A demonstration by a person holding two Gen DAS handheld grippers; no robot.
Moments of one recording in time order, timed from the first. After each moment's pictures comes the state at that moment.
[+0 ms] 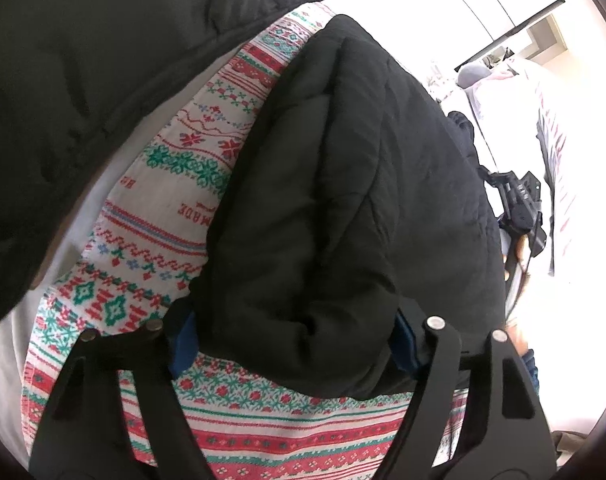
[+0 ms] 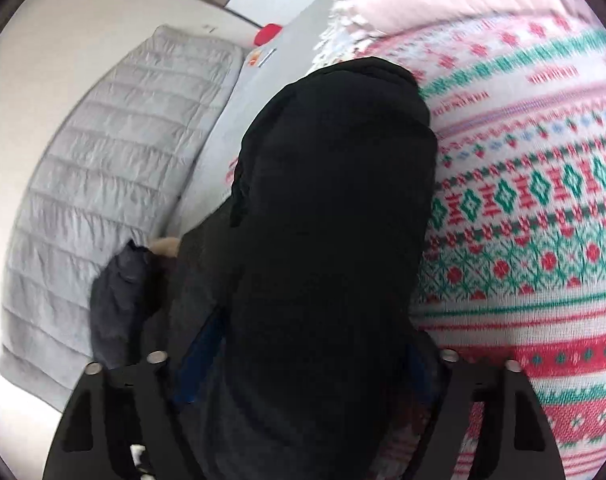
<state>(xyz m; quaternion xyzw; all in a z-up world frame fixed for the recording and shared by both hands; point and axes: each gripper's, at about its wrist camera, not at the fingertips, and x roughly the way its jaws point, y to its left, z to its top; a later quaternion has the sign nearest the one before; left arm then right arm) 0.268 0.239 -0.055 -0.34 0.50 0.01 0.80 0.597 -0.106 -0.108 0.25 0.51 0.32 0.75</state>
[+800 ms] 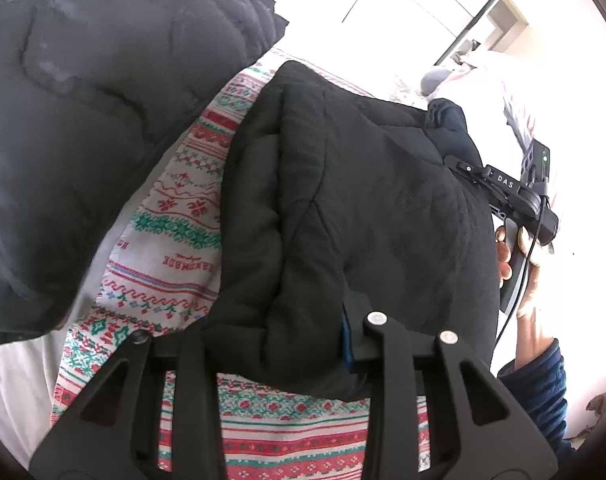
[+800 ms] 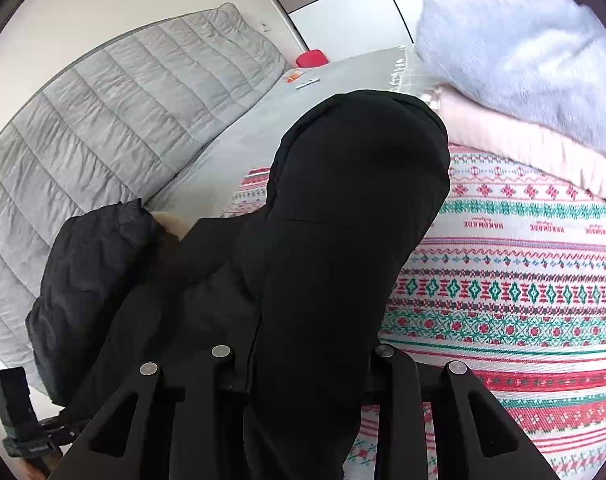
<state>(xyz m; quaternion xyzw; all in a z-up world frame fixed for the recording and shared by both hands) 0.276 0.219 -0.015 -0.26 0.44 -0.01 0.86 0.562 -0.060 -0.027 0.09 0.43 0.31 0.84</state>
